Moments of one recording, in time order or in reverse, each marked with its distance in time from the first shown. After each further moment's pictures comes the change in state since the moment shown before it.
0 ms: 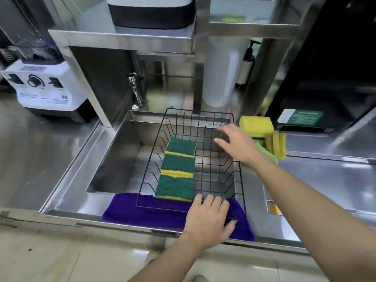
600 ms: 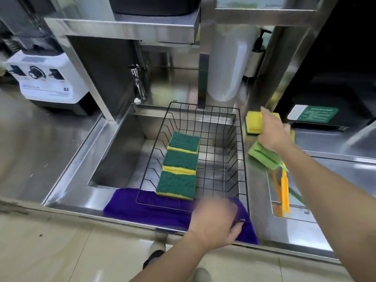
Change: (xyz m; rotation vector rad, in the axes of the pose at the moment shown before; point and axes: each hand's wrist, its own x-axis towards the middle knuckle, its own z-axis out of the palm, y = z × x) left_hand 0.003 0.011 0.010 -0.039 0.086 0.002; right_hand 0.017 0.078 -0.013 -0.121 0.029 0.340
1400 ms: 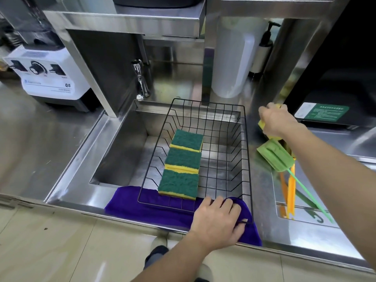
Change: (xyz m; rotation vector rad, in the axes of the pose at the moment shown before) left_hand 0.000 0.000 0.002 -0.007 -0.001 -0.014; right_hand 0.027 -0.016 -0.021 -0.409 -0.124 -0.155
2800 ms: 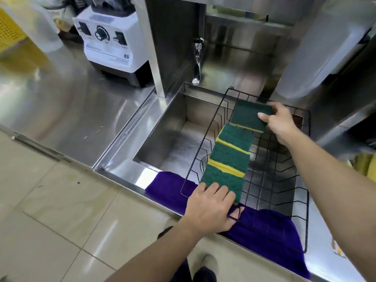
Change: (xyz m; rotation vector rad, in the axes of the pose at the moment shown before) left_hand -0.033 -0.087 -0.020 0.099 0.095 -0.187; right_hand 0.046 -0.138 0.016 1.288 -0.039 0.164
